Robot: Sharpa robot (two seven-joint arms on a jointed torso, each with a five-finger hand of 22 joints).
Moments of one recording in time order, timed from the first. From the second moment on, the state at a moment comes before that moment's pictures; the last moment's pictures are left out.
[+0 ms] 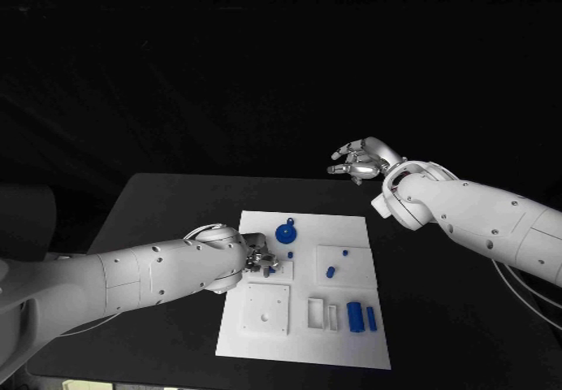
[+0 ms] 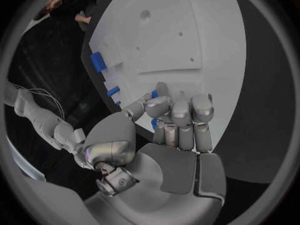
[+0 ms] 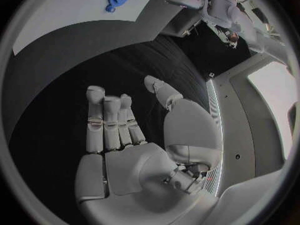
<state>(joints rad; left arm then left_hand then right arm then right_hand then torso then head) 1.20 -0.54 -0.24 1.24 -1.12 -0.07 -0.44 0.69 0.01 0.73 -0.19 0.05 1.19 0.04 0.33 0.96 1.46 -0.08 0.97 0.87 1.22 -0.17 1.39 0.85 0.06 1.11 -0.21 1.24 1.31 1.28 -0.56 -0.03 1.07 -0.91 -0.40 0.07 0.97 -0.18 0.54 -0.23 0.38 0.78 0.18 0.25 0.44 0.89 0.08 1.18 0.90 1.13 -0.04 1.19 0.93 0.18 1.15 -0.01 0.83 1.31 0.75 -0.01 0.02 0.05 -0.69</state>
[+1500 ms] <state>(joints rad) 1.28 -0.59 -0.15 1.15 -0.97 0.04 -0.39 0.67 -0.10 0.60 -0.20 0.05 1.05 0.05 0.16 0.89 1.33 -0.06 0.89 0.82 1.21 -0.17 1.26 0.83 0.13 1.04 -0.17 1.18 1.27 1.28 -0.58 -0.03 1.07 -0.91 -0.40 0.07 0.97 -0.18 0.54 -0.23 0.38 0.78 0.18 0.25 0.44 0.89 0.08 1.19 0.89 1.13 -0.04 1.19 0.93 0.18 1.15 -0.01 0.83 1.31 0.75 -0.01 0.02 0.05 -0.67</state>
